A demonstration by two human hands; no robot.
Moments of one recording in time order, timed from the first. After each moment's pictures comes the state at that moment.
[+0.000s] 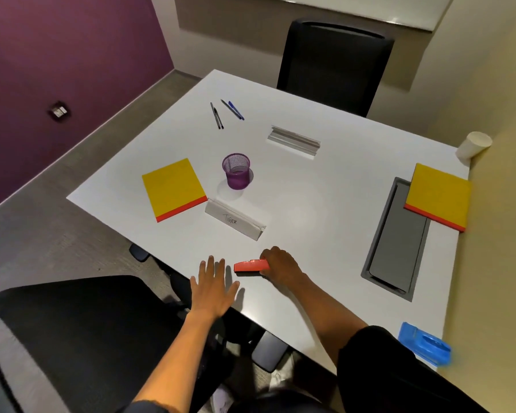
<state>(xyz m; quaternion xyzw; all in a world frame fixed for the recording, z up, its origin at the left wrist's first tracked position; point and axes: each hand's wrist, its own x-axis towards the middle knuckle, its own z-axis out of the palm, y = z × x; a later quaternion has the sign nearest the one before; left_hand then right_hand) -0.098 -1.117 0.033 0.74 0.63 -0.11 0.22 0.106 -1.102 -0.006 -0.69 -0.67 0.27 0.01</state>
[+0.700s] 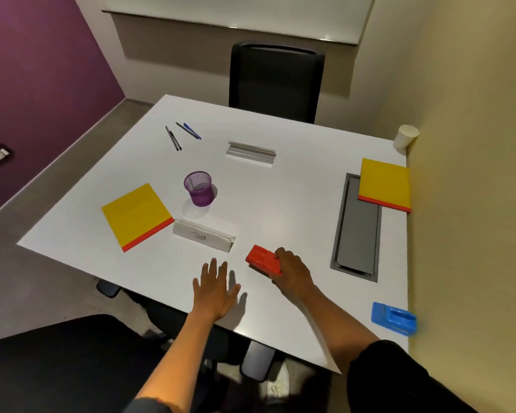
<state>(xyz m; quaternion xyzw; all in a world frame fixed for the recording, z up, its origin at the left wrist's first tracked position) -0.047 -1.110 0.046 0.80 0.54 -0.12 0.22 0.167 -1.166 0.010 -0.80 -0.54 0.25 0.14</state>
